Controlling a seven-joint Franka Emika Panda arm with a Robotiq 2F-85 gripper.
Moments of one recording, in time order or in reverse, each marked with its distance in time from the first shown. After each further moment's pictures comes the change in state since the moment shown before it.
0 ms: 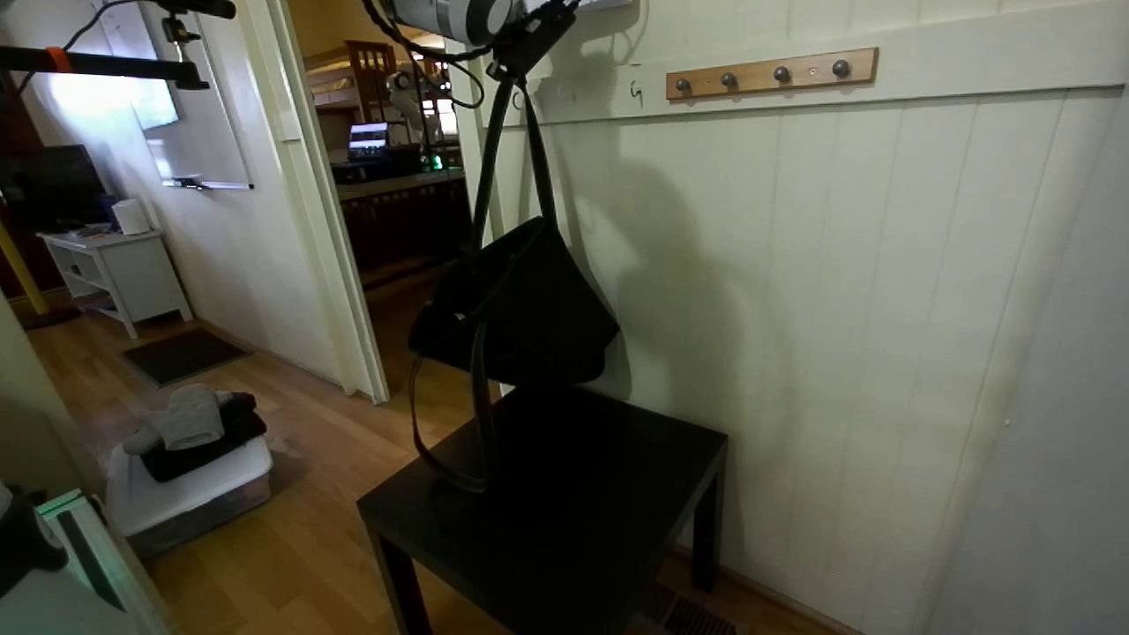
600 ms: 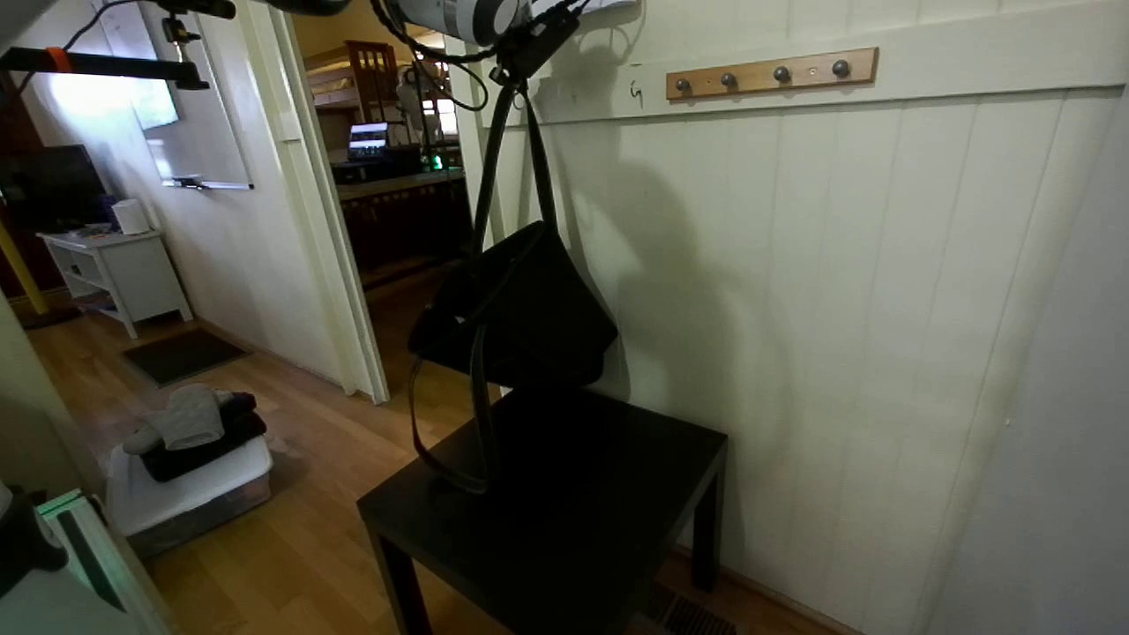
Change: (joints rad) arm 0.022 0.060 -0.004 0.110 0.000 -0.096 -0.026
